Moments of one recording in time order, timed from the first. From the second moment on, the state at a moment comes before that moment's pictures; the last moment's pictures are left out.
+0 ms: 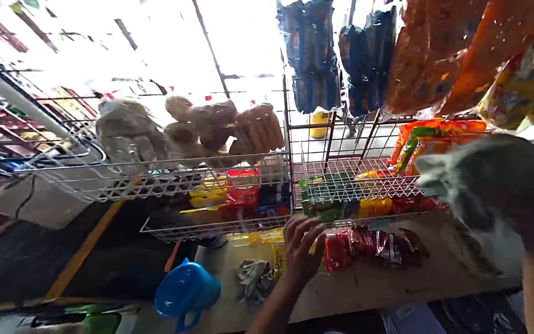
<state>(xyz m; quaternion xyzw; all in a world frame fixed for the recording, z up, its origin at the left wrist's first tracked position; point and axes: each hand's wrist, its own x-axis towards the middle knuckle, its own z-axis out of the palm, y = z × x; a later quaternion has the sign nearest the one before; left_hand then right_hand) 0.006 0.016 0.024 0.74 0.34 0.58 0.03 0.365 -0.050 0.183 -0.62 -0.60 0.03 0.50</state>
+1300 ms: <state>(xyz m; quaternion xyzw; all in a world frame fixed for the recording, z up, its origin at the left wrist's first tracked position) 0.040 0.087 0.044 0.77 0.32 0.54 -0.03 0.295 0.253 0.102 -0.17 -0.92 -0.34 0.02</state>
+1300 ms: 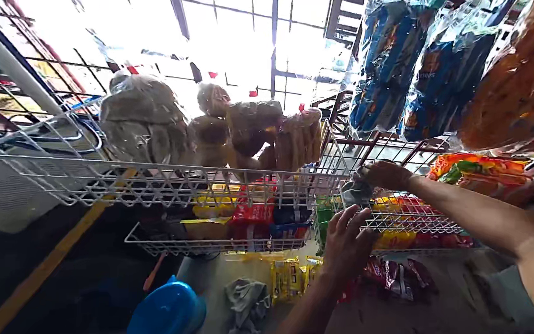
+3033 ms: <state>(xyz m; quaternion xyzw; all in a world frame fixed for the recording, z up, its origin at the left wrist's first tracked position) 0.036 0.082 0.046 0.81 0.32 0.49 -0.01 0.251 0.218 0.164 -0.56 -0.79 -0.21 0.12</state>
